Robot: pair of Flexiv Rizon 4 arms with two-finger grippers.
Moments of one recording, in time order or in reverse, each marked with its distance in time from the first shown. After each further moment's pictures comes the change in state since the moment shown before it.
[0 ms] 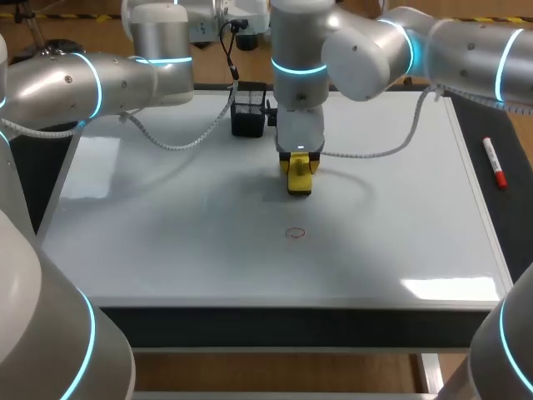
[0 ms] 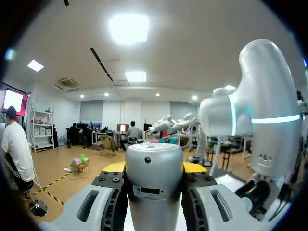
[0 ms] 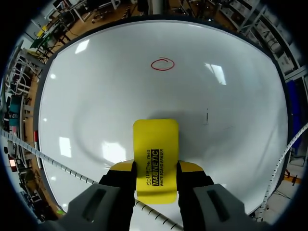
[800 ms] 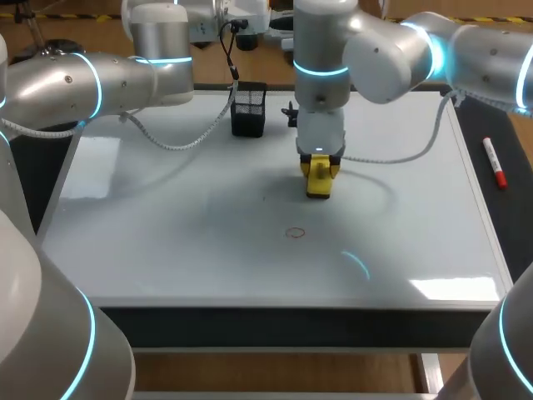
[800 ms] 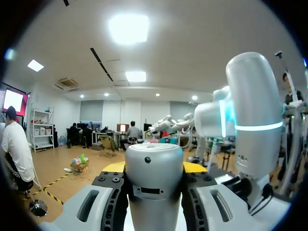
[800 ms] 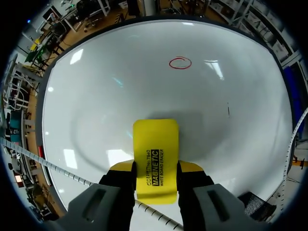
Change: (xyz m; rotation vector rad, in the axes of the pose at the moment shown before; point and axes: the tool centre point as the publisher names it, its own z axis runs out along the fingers) left arm 0.000 0.000 0.000 0.000 0.000 0.000; right arm 0.047 0.002 0.008 -0.024 0.012 0.110
